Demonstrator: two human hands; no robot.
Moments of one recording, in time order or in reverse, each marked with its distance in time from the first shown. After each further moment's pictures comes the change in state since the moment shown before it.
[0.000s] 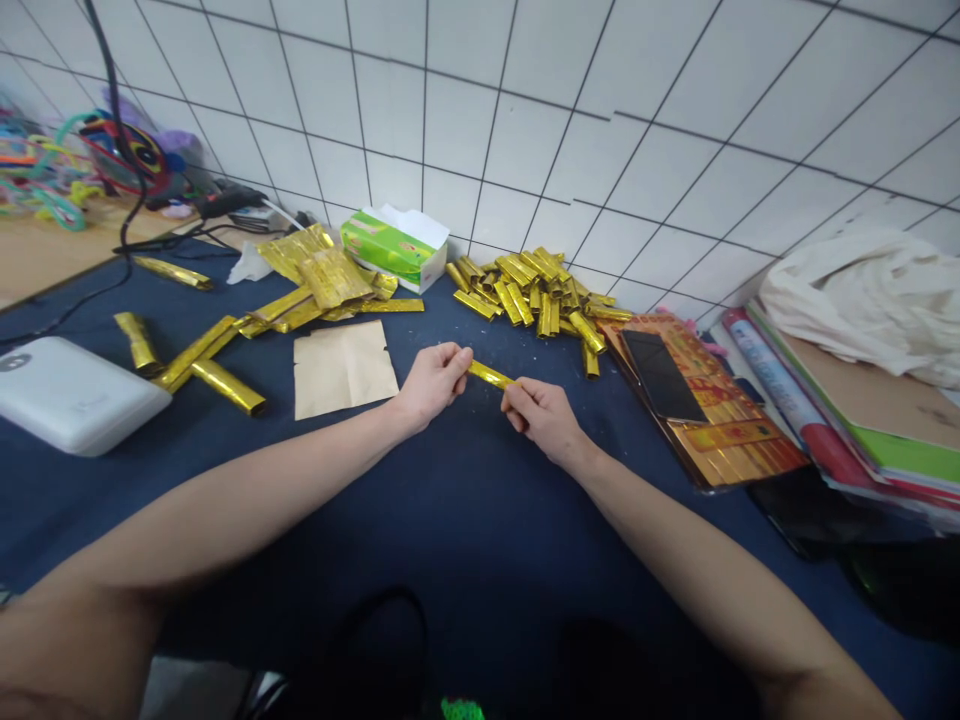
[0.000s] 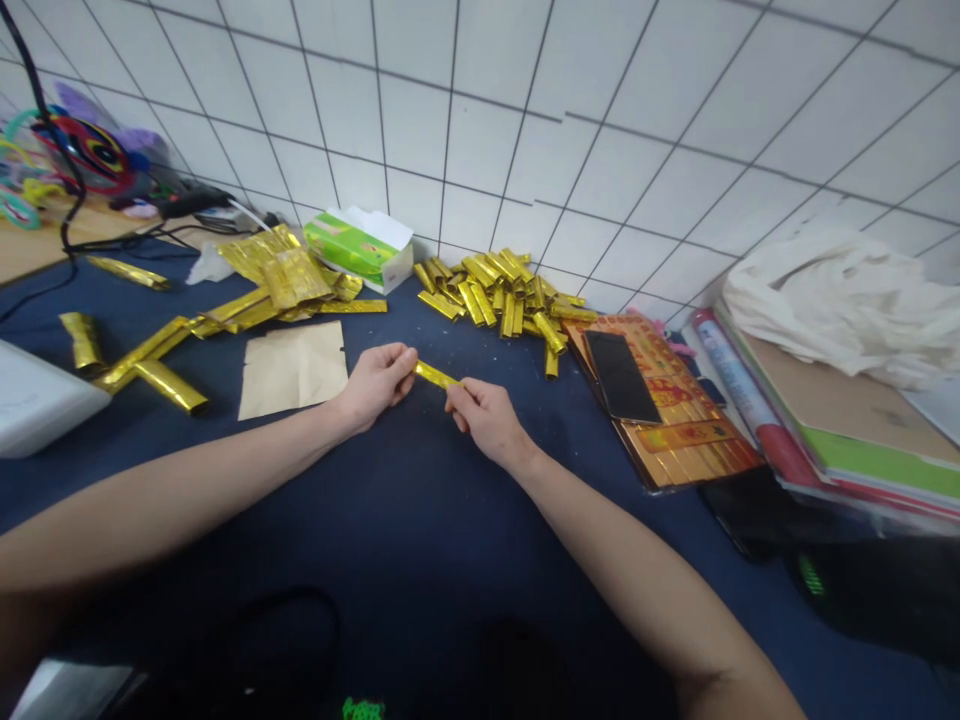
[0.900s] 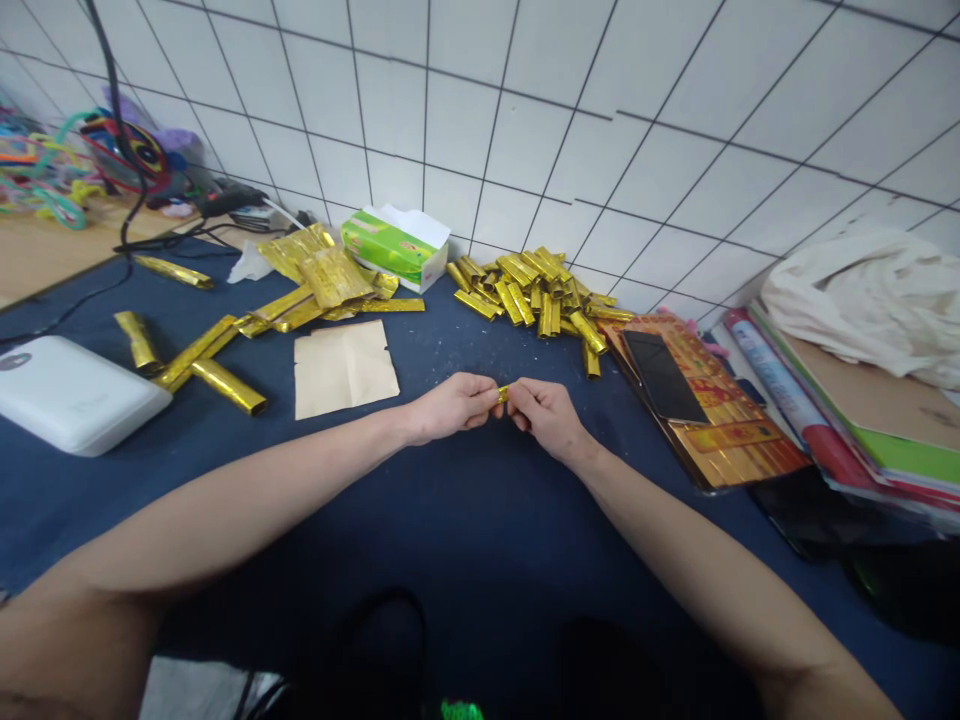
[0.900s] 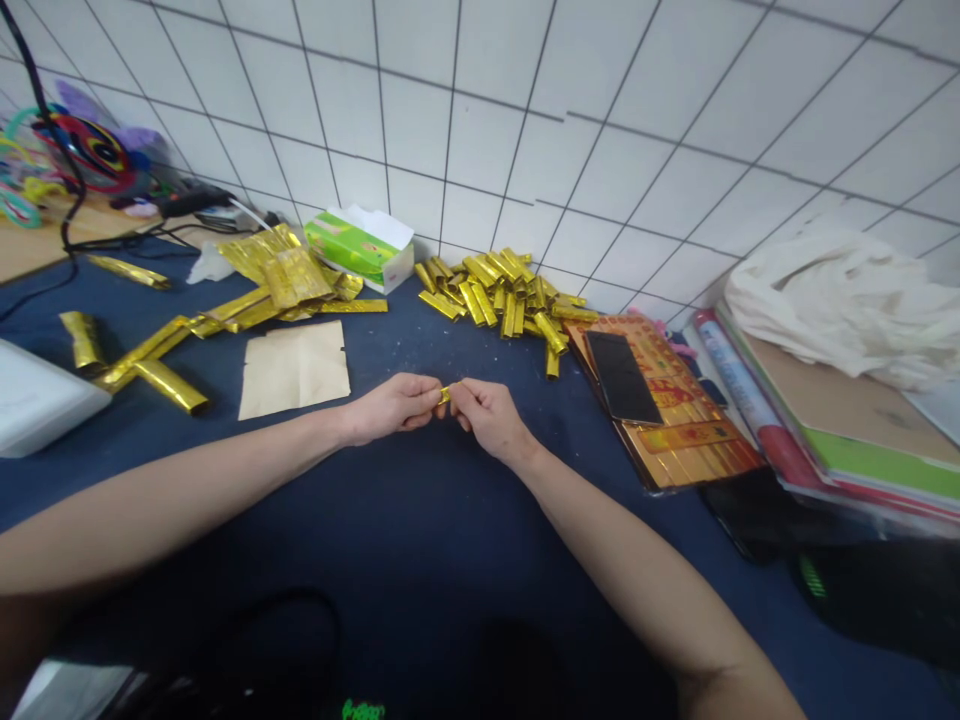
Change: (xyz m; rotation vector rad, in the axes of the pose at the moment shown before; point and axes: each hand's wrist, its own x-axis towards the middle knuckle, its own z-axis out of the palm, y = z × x) left_hand -0.014 0.008 0.008 -0.004 -0.556 -0.105; right_hand 0.004 0.002 -0.007 -0.115 -0.041 -0.108
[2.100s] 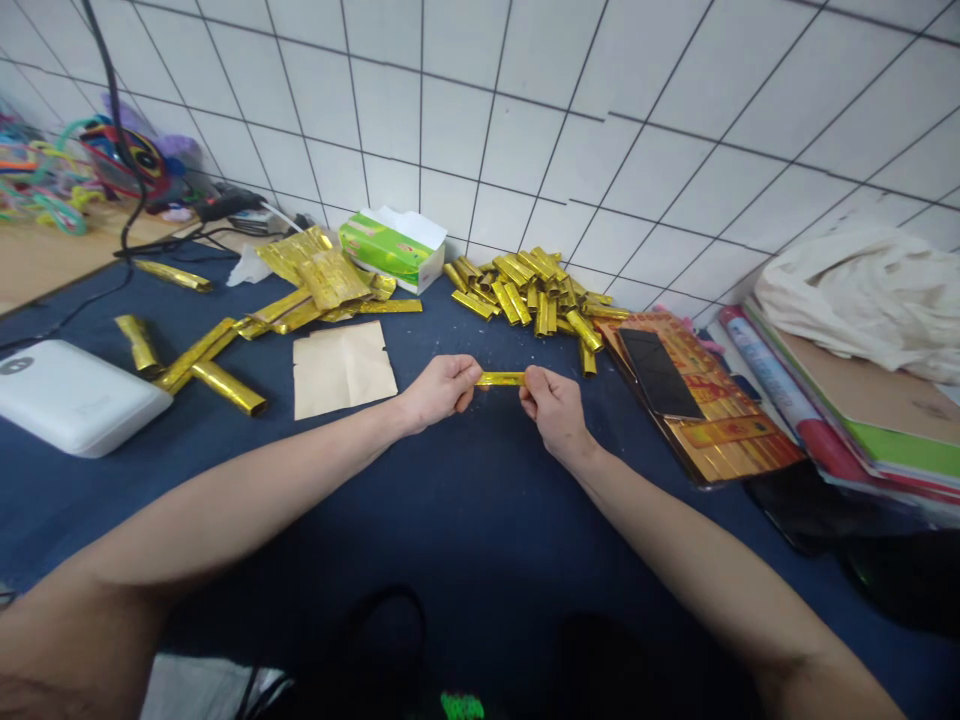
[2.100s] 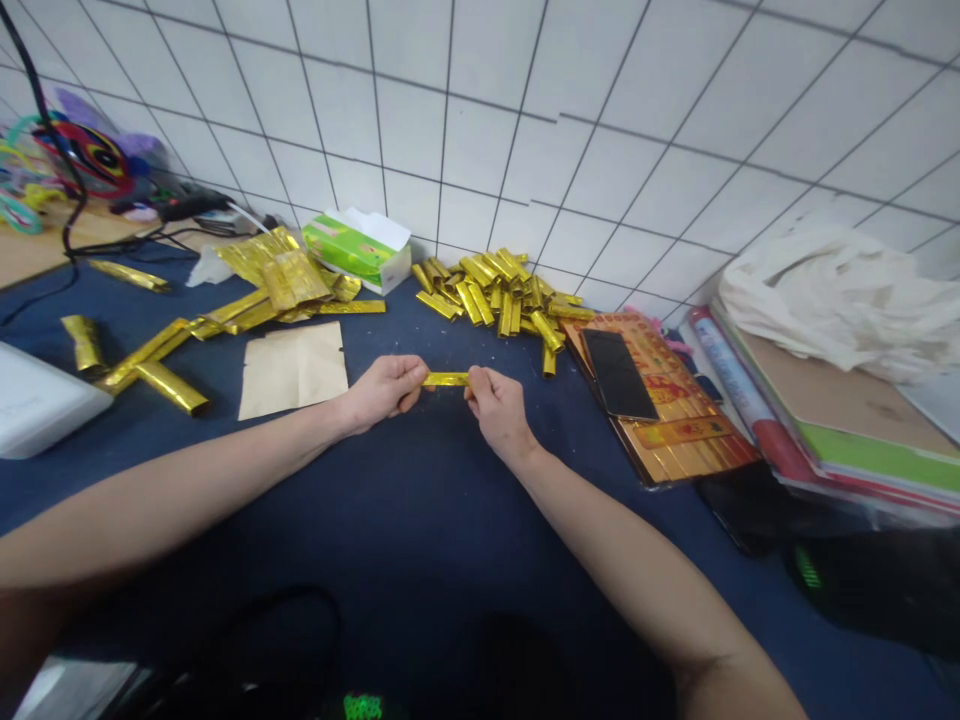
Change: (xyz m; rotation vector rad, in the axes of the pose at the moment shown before) left_hand 0.003 0.000 -0.009 0.138 0.289 0.000; right_hand 0.002 0.008 0.004 0.102 0.328 0.001
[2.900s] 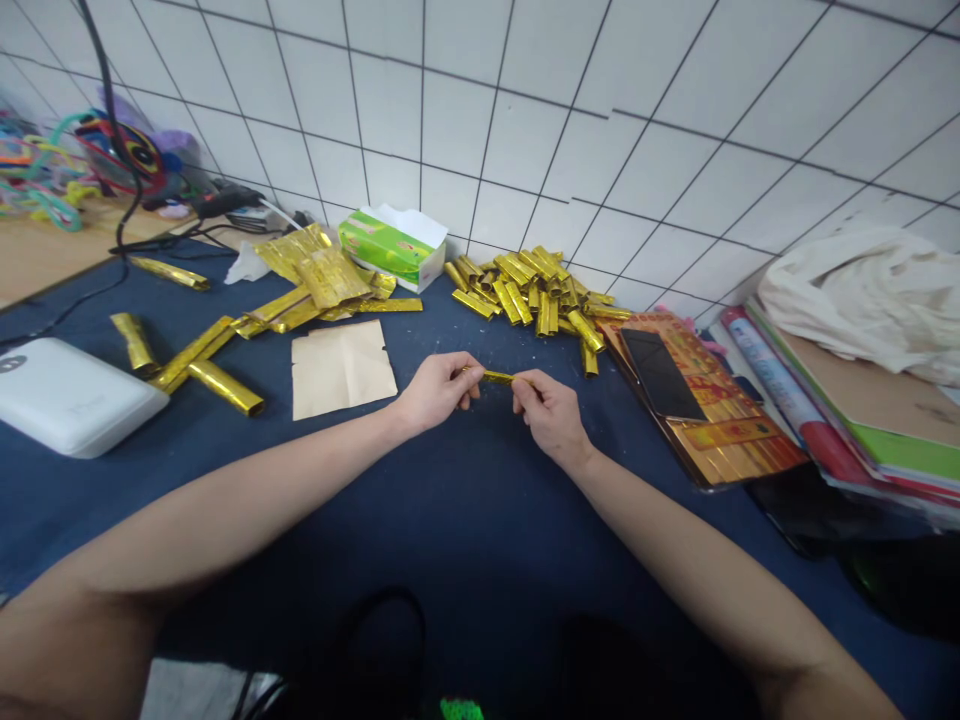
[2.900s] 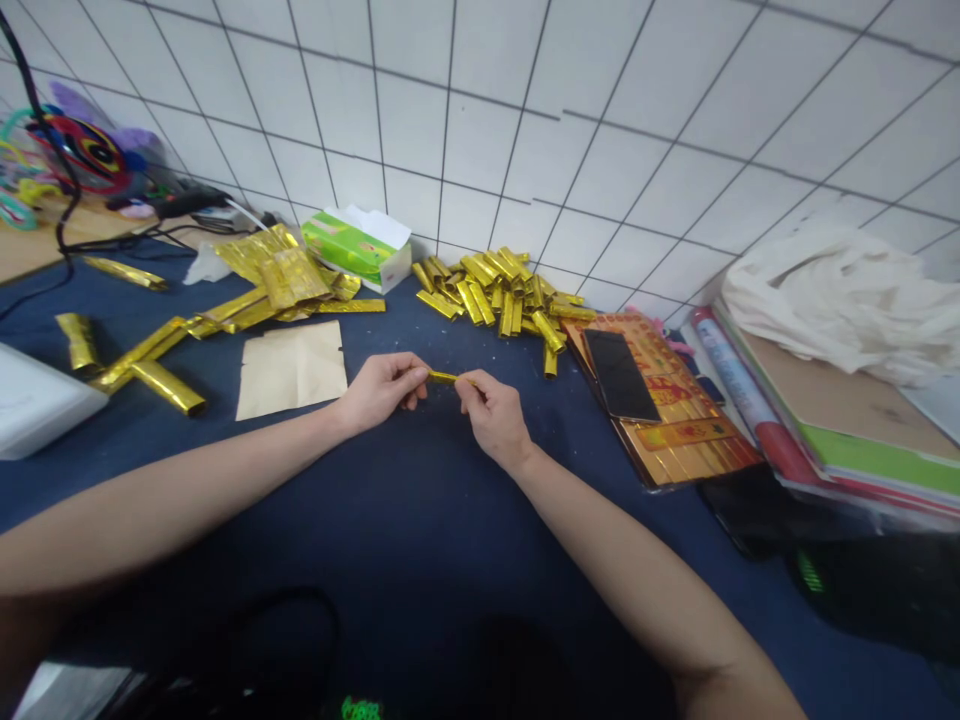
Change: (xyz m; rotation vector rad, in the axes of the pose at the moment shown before) left_hand 0.003 -0.008 -0.005 0.144 0.074 0.147; right_hand -0.004 -0.003 -0.003 -0.297 -0.078 -0.152
